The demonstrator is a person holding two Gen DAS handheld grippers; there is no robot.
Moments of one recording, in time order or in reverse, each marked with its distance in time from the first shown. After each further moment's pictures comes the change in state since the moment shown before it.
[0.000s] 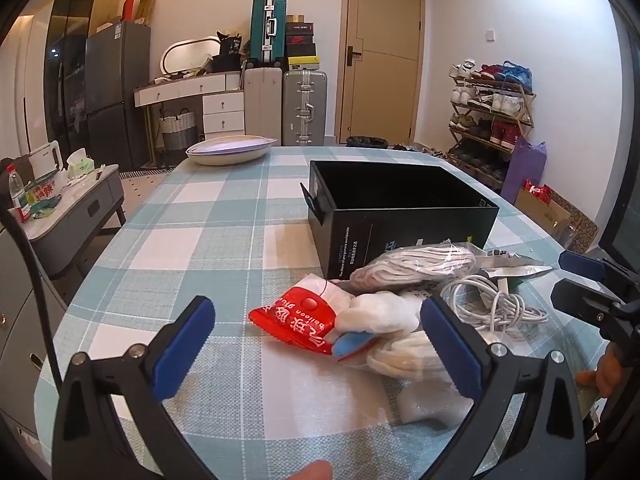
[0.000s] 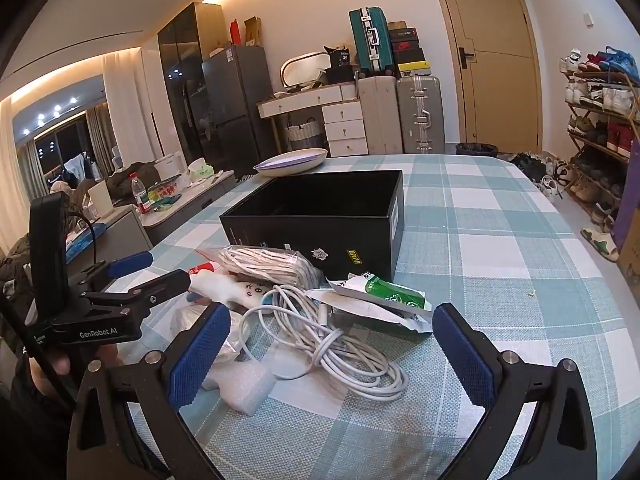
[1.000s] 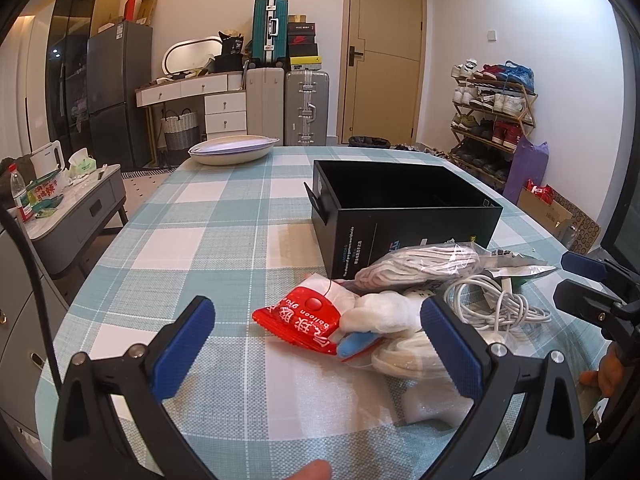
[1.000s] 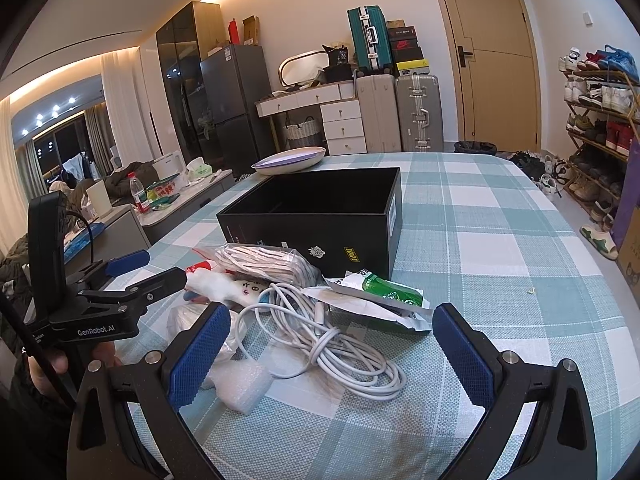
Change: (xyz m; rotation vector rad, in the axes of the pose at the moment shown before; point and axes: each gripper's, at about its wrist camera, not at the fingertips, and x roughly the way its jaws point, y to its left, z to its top) left arm 0.000 0.003 0.000 -0.001 0.001 0.003; right arm 0.000 0.000 -0.001 -0.001 0.003 -0.003
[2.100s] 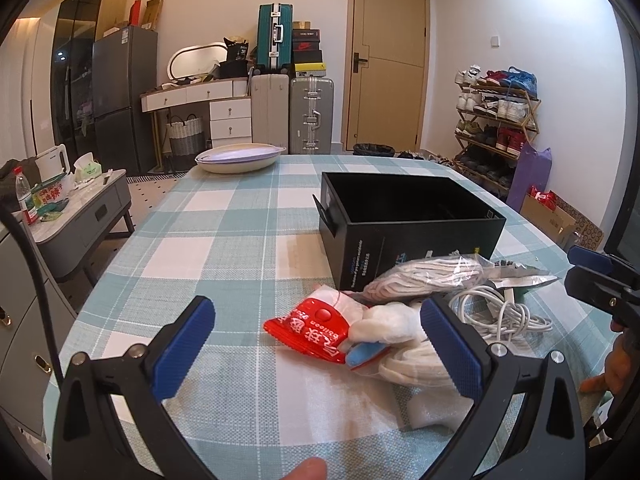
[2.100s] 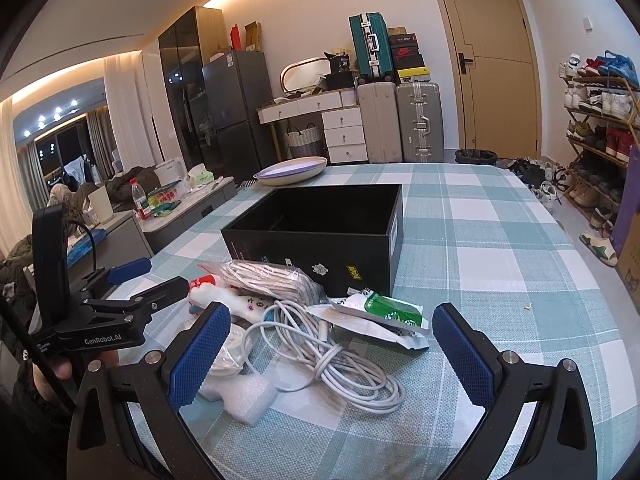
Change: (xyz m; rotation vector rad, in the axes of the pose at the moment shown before) left arm -0.003 0.012 0.009 -0.009 -0.027 0.023; right arm -0.008 -0.004 0.015 0.008 -0.033 0.011
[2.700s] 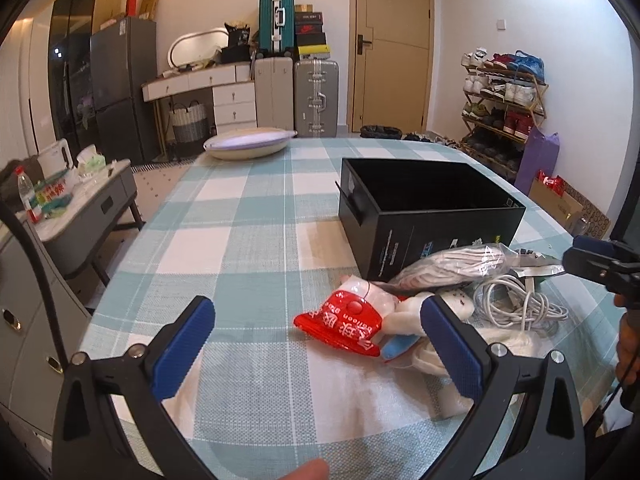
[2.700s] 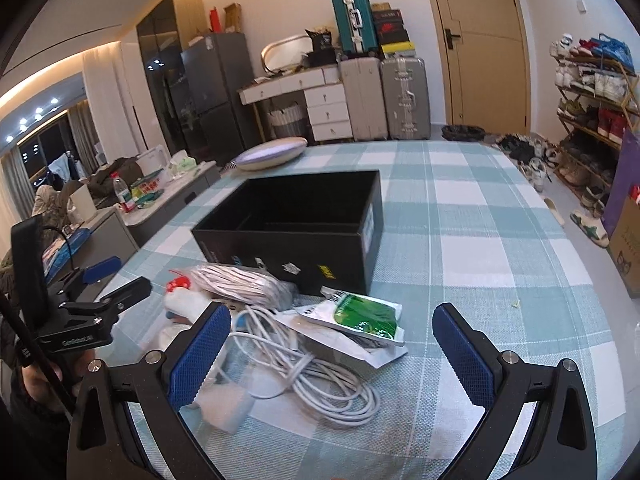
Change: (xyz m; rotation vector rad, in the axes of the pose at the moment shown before) left arm 0.011 0.013 0.003 0.013 0.087 0.013; right arm 0.028 -0.017 0.012 0.050 0.142 -0.076
